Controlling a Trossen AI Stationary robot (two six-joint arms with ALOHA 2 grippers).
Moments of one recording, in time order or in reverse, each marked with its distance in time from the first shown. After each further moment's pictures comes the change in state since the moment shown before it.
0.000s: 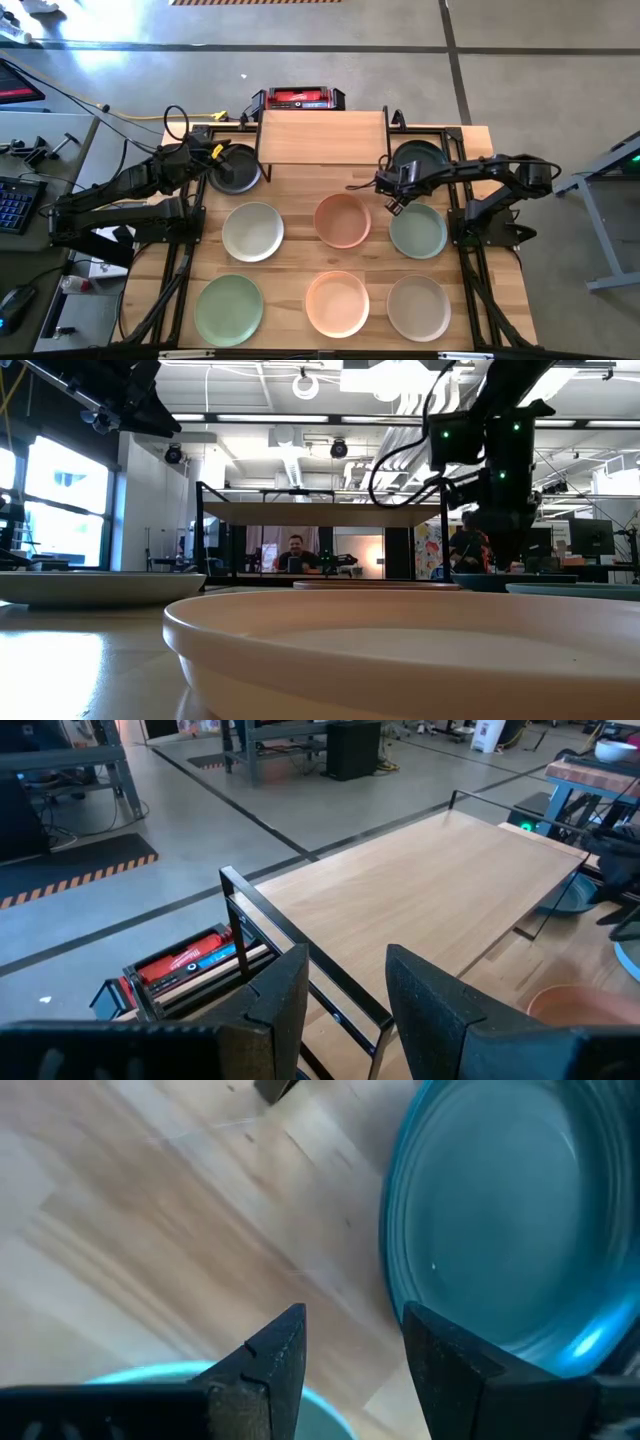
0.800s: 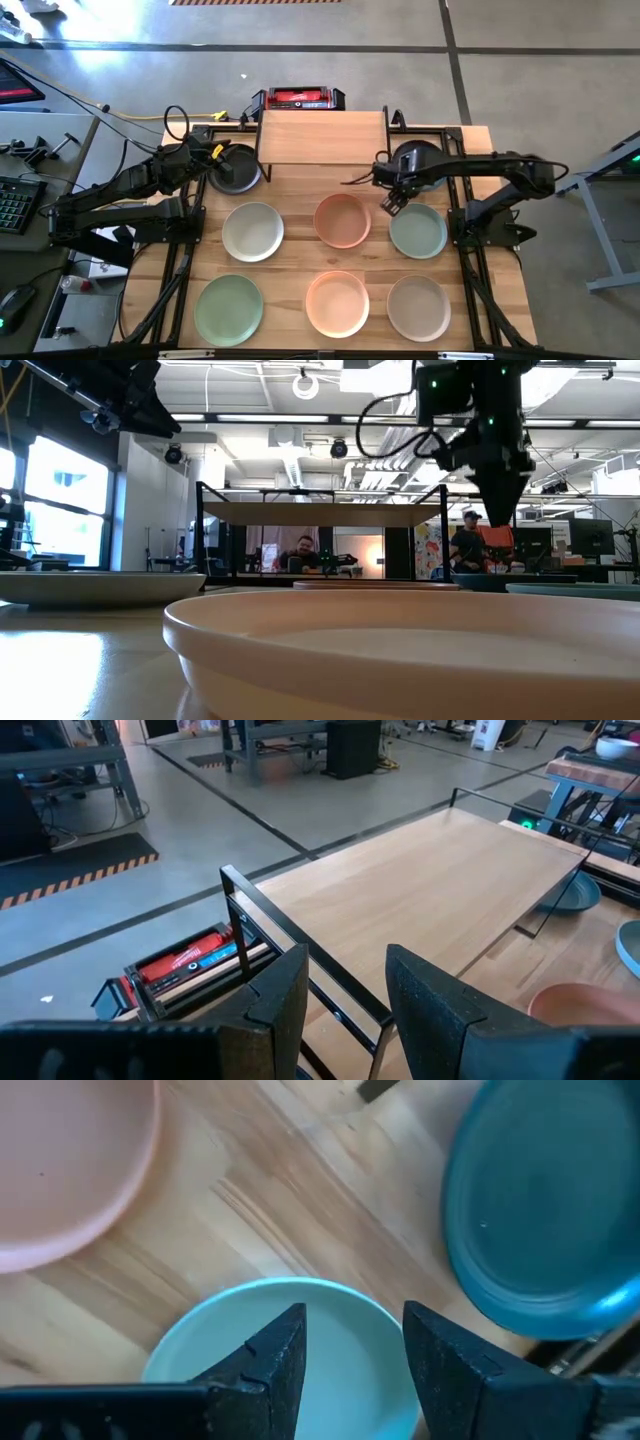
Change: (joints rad) left arm 0.000 0.000 0.000 -0.004 0.000 0.002; right arm 0.040 -0.020 0.245 -0.257 -0.211 0.047
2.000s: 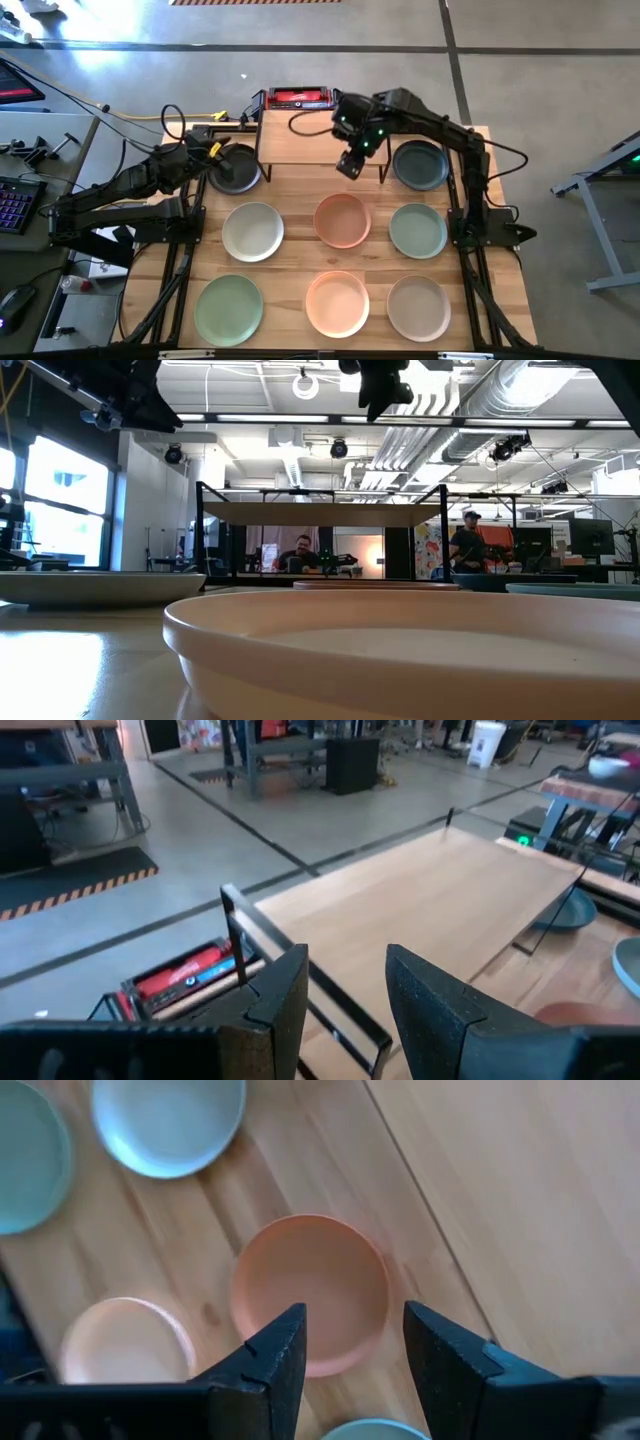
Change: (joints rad) left arm 0.000 0.000 0.000 0.040 -0.007 0.015; right arm -0.083 0.494 1.243 -0.384 -0.263 -0.346
